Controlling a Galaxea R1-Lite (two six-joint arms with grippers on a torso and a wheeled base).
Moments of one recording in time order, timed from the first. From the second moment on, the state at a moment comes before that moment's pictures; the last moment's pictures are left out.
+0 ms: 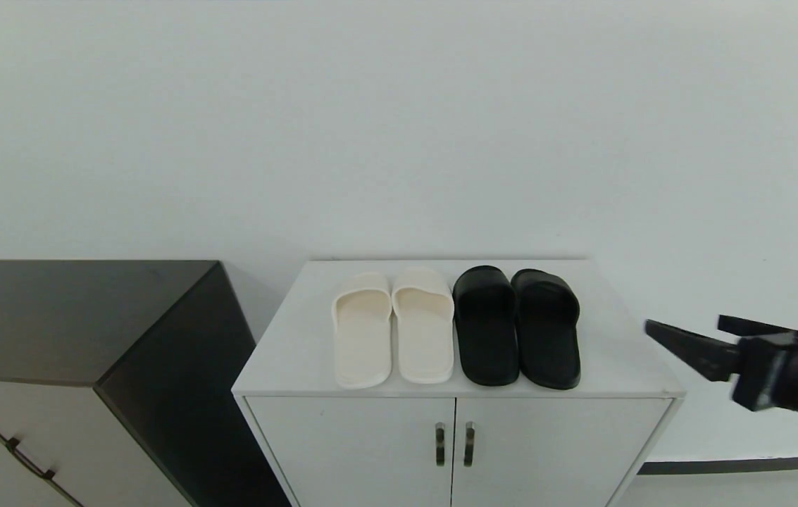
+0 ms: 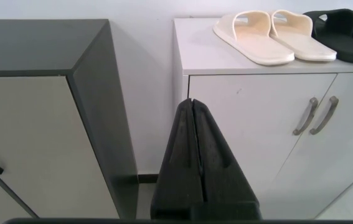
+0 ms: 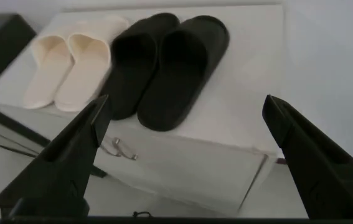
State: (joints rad) left arm 0.00 0.00 0.00 0.00 -0.03 -0.01; right arm 0.58 1.20 -0.53 -0.46 -0.27 0.23
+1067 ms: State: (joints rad) left arm 0.00 0.00 0.00 0.00 -0.03 -0.01; right arm 0.76 1.93 -0.93 -0.67 -0.67 0.25
